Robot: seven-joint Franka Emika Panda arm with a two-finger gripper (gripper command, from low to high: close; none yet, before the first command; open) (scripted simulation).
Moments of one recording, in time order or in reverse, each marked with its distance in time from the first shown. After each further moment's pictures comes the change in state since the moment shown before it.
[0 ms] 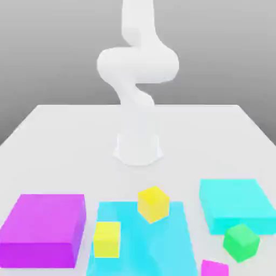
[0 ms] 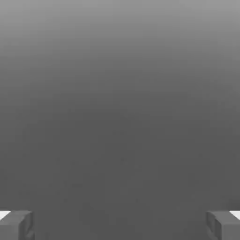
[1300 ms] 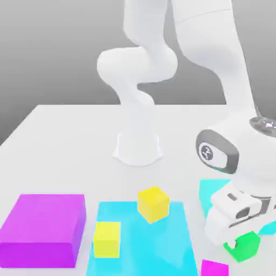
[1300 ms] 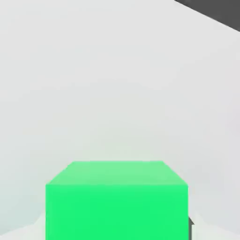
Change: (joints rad) arm 0.248 1.152 0.178 -0.088 -0.279 0.489 0.246
